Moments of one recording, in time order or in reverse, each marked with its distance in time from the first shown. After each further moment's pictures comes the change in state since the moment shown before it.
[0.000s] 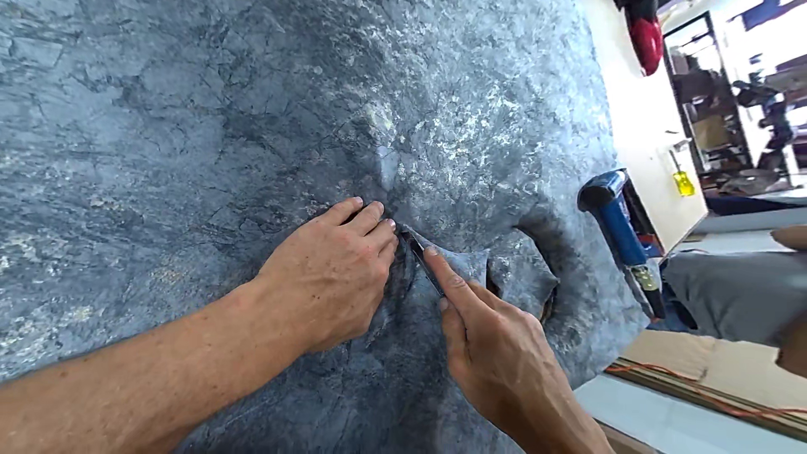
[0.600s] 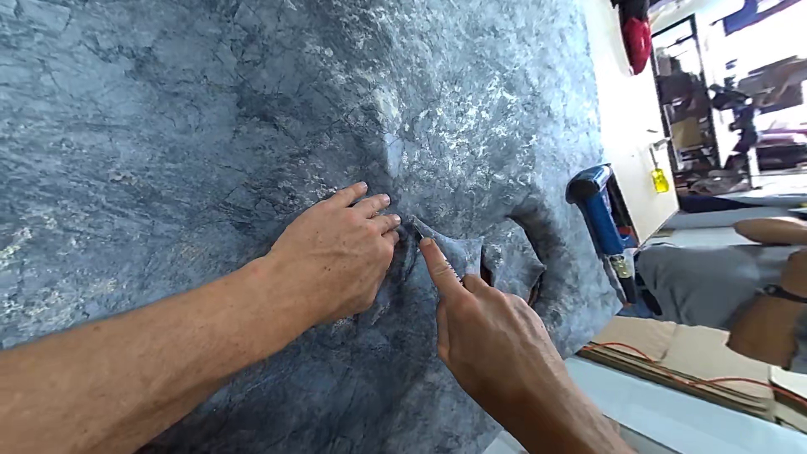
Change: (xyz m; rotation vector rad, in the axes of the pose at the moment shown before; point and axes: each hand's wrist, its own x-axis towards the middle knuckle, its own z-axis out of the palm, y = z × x) left_hand -0.002 -0.006 0.000 -0.094 -0.021 0.012; right_hand 0.005 -0.029 -0.021 -0.276 -0.233 0.022
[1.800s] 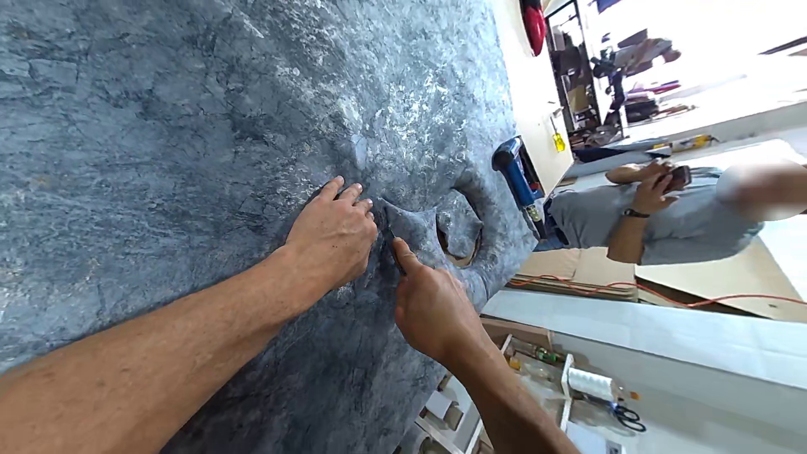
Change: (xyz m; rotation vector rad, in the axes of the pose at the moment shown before) left_hand 0.008 0.002 -0.013 -0.081 -0.173 -0.018; right_hand 0.001 -0.059 -0.052 0.359 -0.553 0.542
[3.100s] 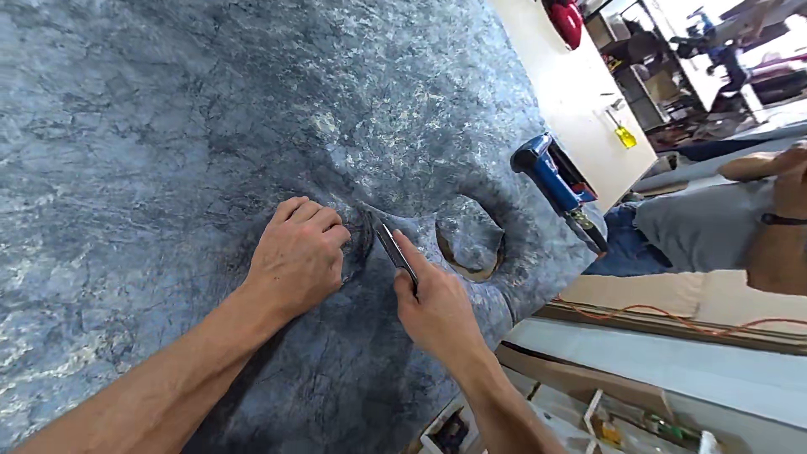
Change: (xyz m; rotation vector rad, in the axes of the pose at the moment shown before) left_hand -0.026 0.031 0.021 0.043 0.503 -0.118; right_hand 0.040 0.081 0.047 0.397 0.488 -0.441
